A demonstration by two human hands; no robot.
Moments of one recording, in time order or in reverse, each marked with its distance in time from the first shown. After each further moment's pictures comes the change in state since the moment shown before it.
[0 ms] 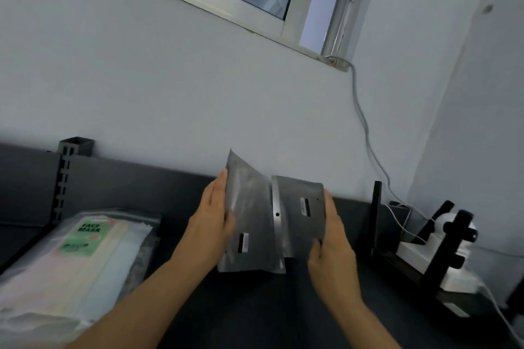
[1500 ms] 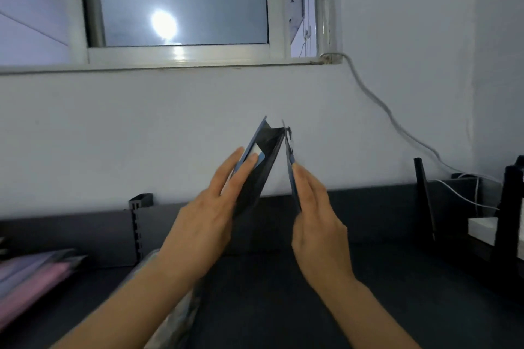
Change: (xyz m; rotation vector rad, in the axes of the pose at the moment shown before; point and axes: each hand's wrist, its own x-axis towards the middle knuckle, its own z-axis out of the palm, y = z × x) left_hand -0.014 0.107 -0.073 0.748 -0.046 0.364; right_hand 0.005 -0.044 -0.001 0.137 0.297 -0.430
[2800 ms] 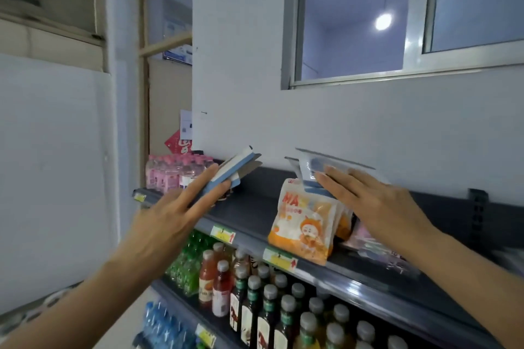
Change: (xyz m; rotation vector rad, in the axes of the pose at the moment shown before) left_hand -0.427 -0.250 -0.471 0.883 -0.206 -0.424; right_hand 0.001 -0.490 0.169 -0.004 -0.175 -0.897
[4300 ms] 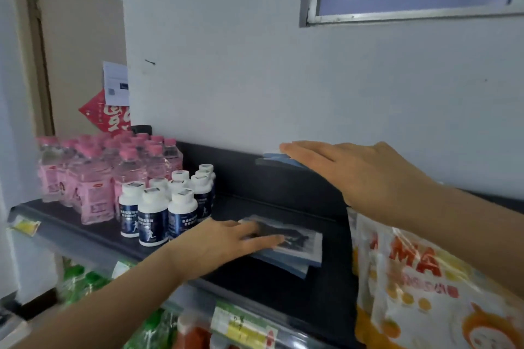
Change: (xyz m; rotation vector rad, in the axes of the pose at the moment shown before) left_hand 0.178 -0.157 0.380 -0.206 -0.118 0.708; right_hand 0.216 -0.034 0.251 0.072 -0.480 0.044
